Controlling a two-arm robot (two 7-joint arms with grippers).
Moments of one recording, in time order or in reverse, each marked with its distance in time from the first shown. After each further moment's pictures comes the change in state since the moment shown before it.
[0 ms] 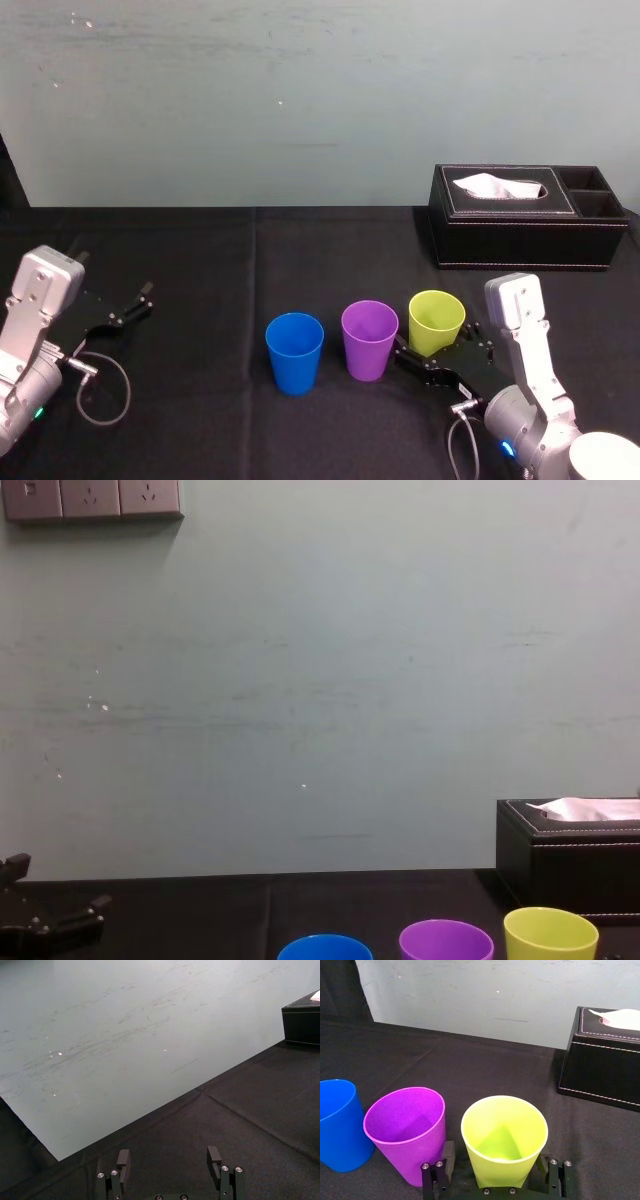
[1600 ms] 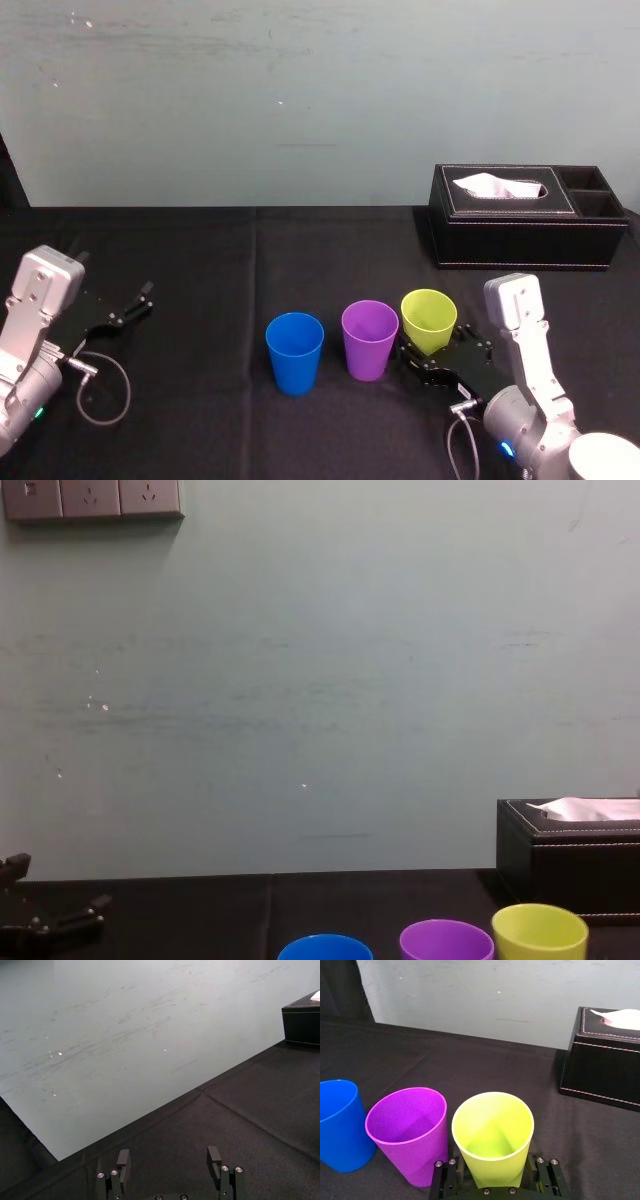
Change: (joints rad) left arm 0.000 0.000 0.000 0.000 0.000 0.000 0.000; right arm -0.002 -0.008 0.008 0.002 -0.006 -0.004 0.009
